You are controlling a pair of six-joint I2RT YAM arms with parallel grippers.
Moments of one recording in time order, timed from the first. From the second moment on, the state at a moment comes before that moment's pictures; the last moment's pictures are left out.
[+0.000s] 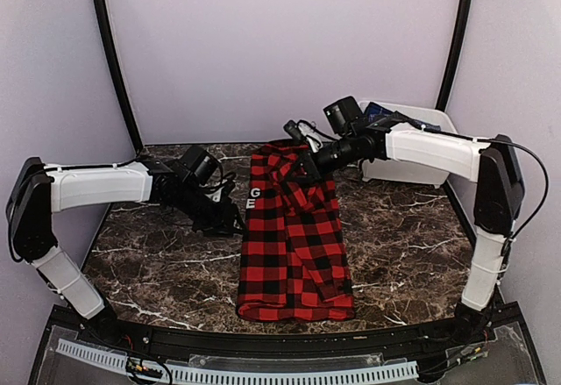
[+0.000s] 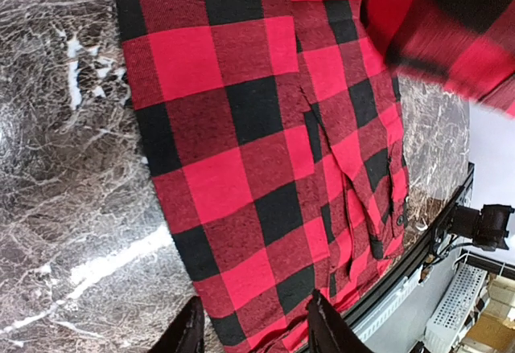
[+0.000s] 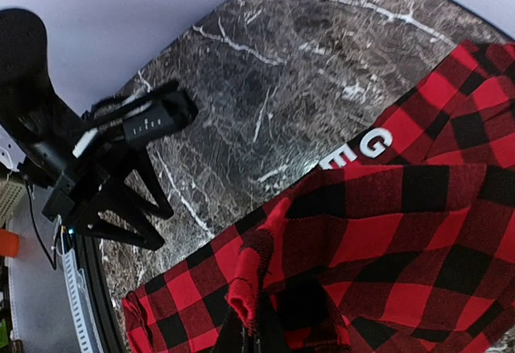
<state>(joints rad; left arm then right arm) -0.67 1.59 1.09 -0.56 0.38 -0.63 0.67 1.87 1.59 -0.46 -0.60 0.03</state>
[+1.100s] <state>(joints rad) -0.65 1.65 0.99 -0.44 0.40 -0.64 0.88 2.00 1.58 -0.60 -0.54 0.05</state>
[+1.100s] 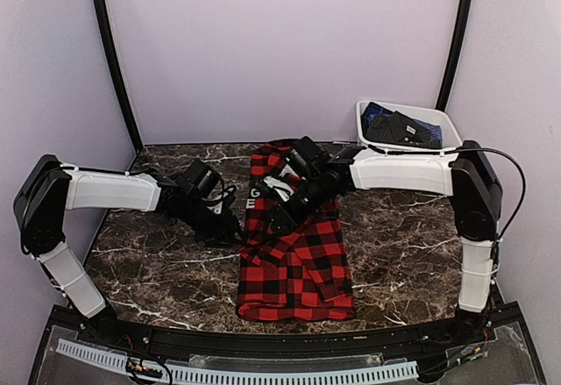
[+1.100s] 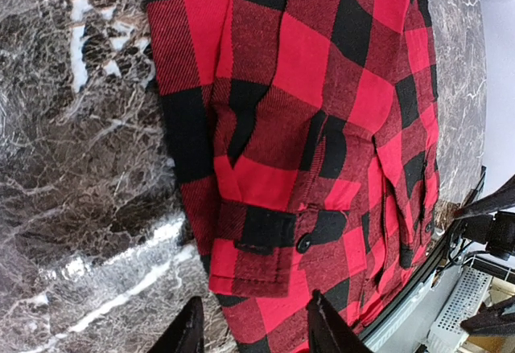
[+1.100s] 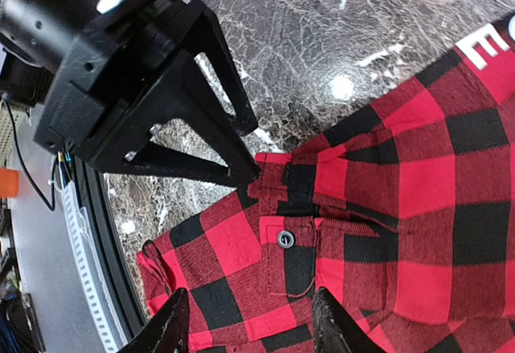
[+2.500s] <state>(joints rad) -0.66 1.73 0.93 -0.32 0.46 -0.66 1.04 1.81 1.20 -0.27 0.00 0.21</state>
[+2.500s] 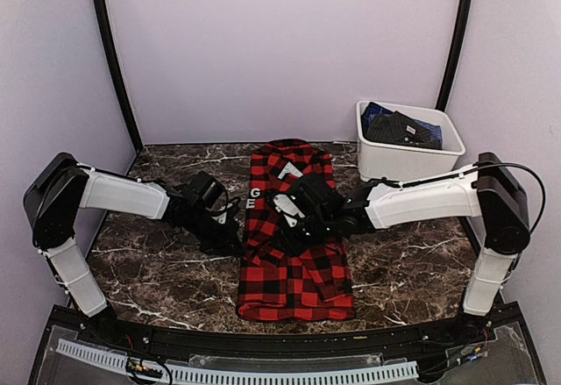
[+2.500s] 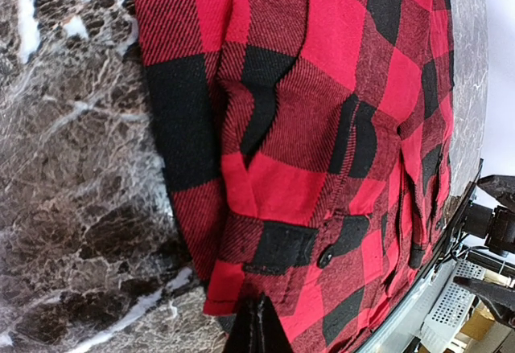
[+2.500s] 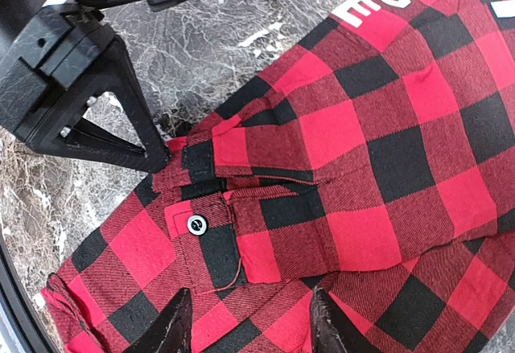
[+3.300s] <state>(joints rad) -0.66 1.73 0.97 -0.34 0.47 -0.66 1.13 1.95 1.27 -0.26 0.04 0.15</state>
